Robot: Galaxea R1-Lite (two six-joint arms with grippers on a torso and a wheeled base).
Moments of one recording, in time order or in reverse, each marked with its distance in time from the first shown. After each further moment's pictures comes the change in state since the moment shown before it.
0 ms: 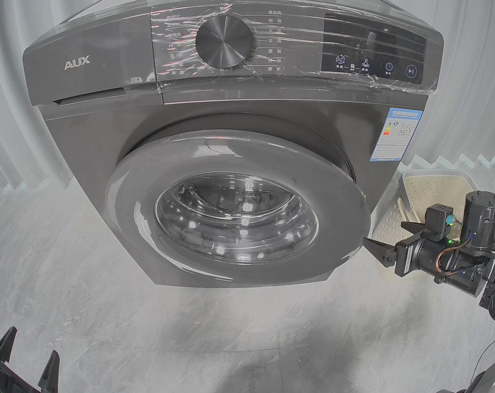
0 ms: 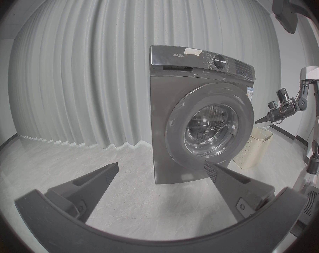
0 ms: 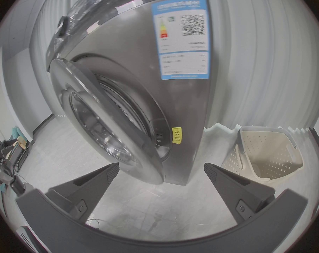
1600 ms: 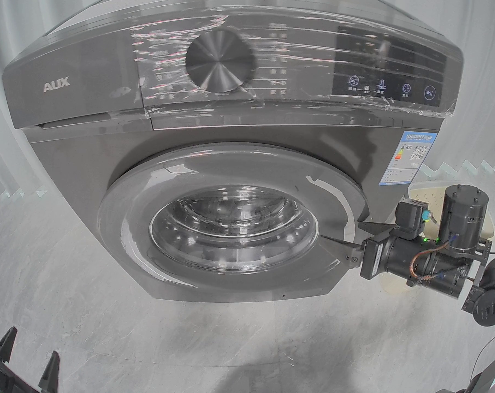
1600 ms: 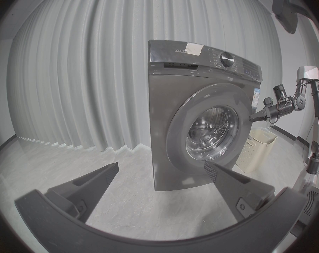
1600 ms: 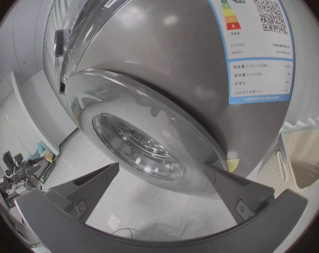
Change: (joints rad) left arm 0.000 0.000 0.000 -0.001 -0.001 0.000; right arm 0.141 0.077 -0.097 -0.078 0.044 0.142
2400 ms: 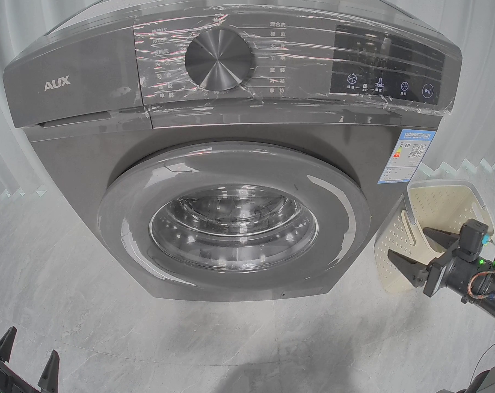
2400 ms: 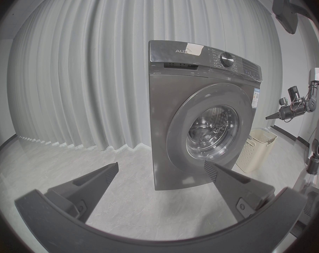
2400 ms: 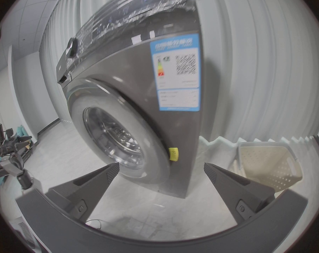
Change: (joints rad) left arm 0.000 0.000 0.000 0.001 0.001 -0.003; right arm -0.142 -0.296 0.284 -0.005 -0.007 -0.173
